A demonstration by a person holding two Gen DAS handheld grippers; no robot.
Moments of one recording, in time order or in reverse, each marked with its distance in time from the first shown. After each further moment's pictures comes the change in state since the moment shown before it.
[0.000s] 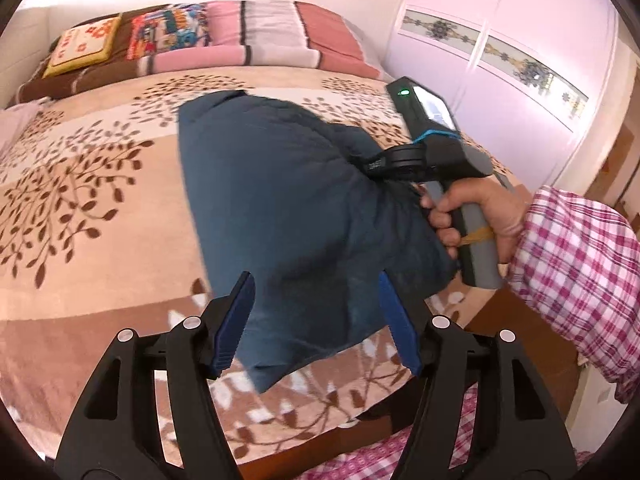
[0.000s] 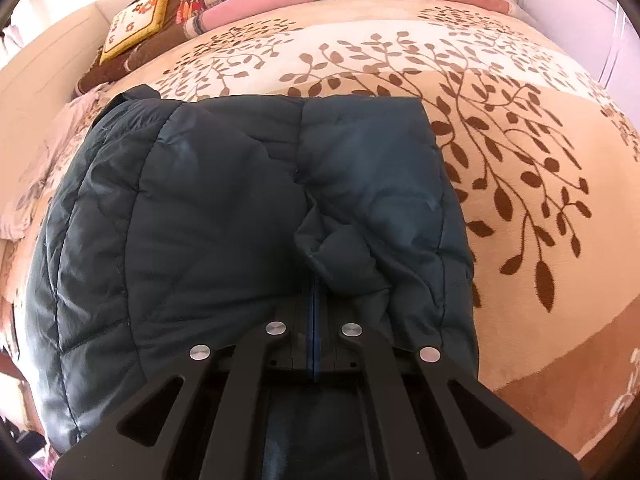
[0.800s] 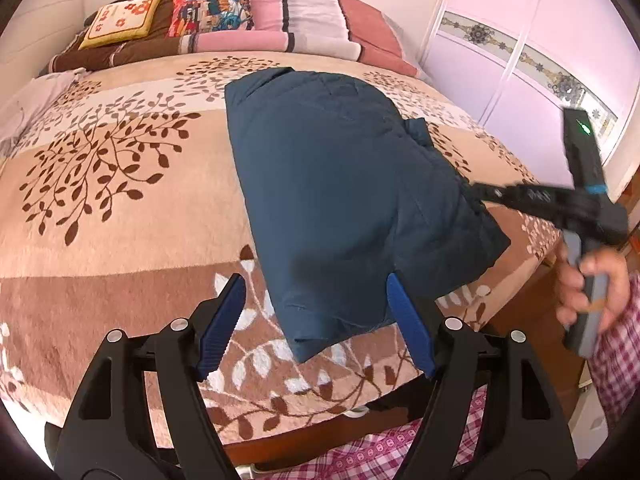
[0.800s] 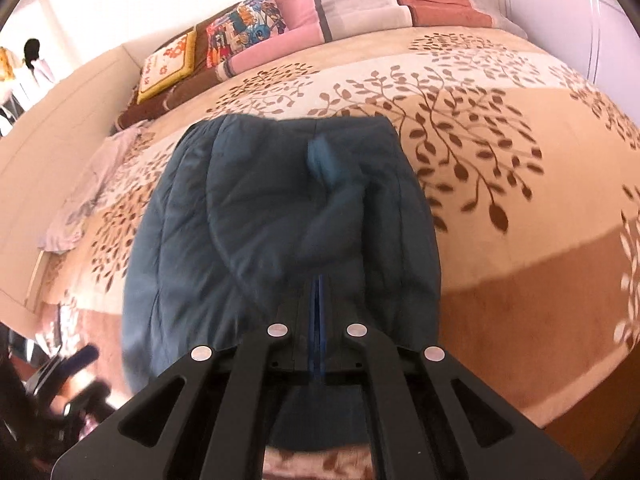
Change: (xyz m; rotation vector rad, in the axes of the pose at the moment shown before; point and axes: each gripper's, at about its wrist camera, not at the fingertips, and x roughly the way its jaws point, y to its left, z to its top) left arm -0.010 0.027 -0.016 -0.084 0.036 0.083; right arm -0.111 -0.014 -0.086 0.068 -0.139 0.156
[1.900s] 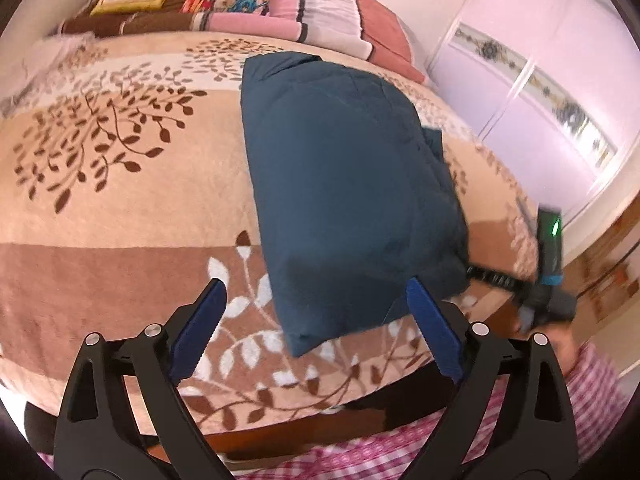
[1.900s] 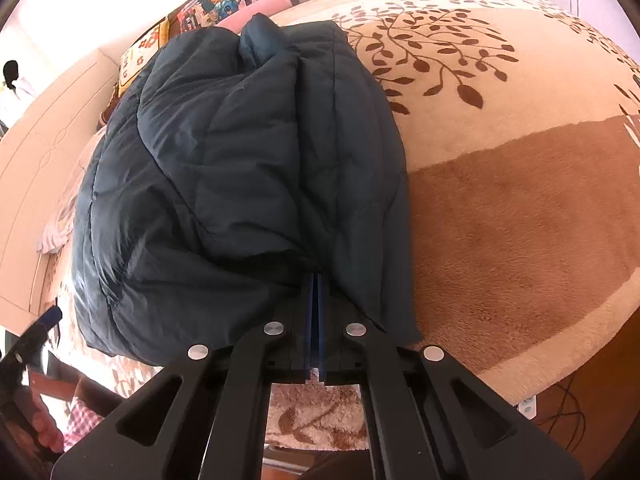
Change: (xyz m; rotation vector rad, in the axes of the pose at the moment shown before) left arm 0.006 0.023 0.004 -0.144 0.024 -0.077; right arm 0.039 -0.044 -0.062 0.106 0.092 0.005
